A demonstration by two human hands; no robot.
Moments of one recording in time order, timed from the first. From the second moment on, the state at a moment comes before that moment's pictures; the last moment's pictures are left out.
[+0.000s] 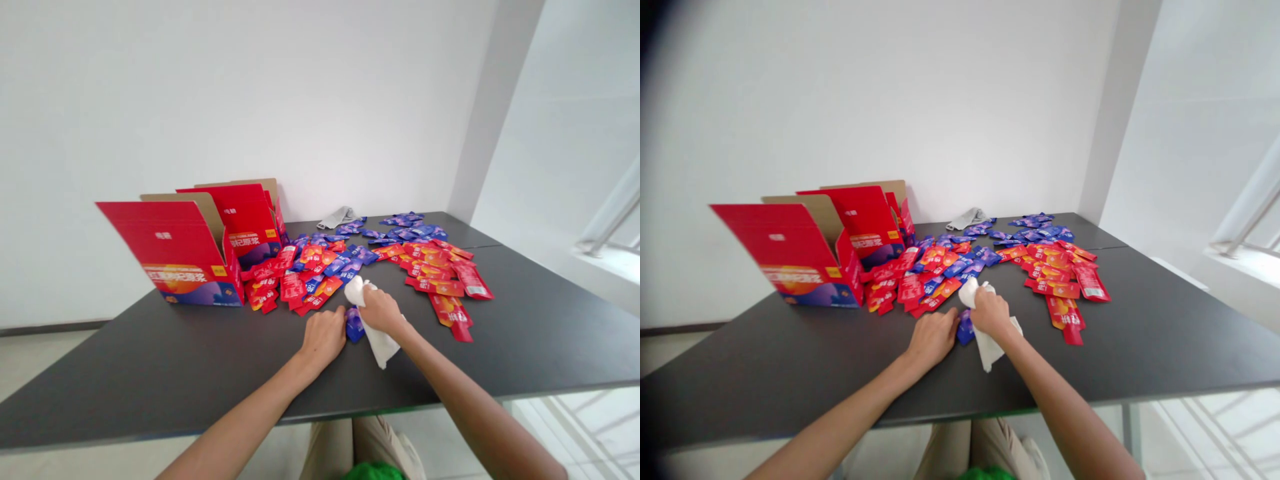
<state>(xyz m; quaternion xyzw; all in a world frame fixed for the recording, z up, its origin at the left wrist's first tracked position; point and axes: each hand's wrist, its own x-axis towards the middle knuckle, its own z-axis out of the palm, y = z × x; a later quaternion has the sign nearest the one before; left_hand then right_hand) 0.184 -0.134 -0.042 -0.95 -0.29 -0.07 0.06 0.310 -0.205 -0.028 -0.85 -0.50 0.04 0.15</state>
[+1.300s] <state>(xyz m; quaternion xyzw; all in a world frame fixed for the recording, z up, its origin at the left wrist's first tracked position) 0.184 -0.143 -0.029 -0.95 -0.32 -0.03 0.04 0.296 -0.214 -0.037 -0.84 -0.52 0.01 0.18</state>
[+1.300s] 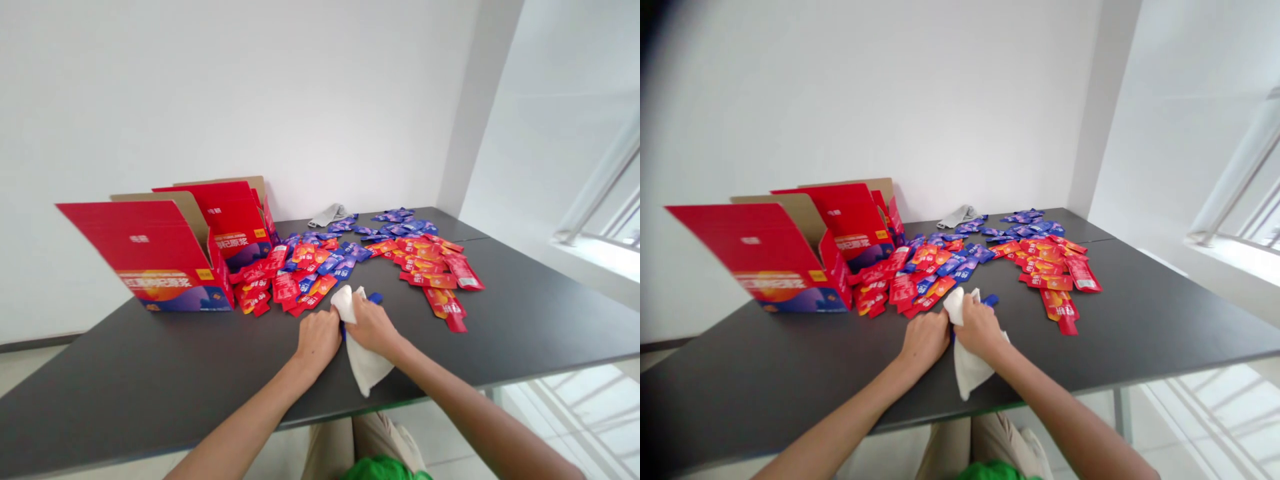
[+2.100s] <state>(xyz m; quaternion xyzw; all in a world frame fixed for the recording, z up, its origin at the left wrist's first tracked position) 0.180 -0.138 -0.035 -0.95 -0.29 -0.05 0.08 0.321 -0.208 -0.036 -0.82 -0.51 0.10 0.24</state>
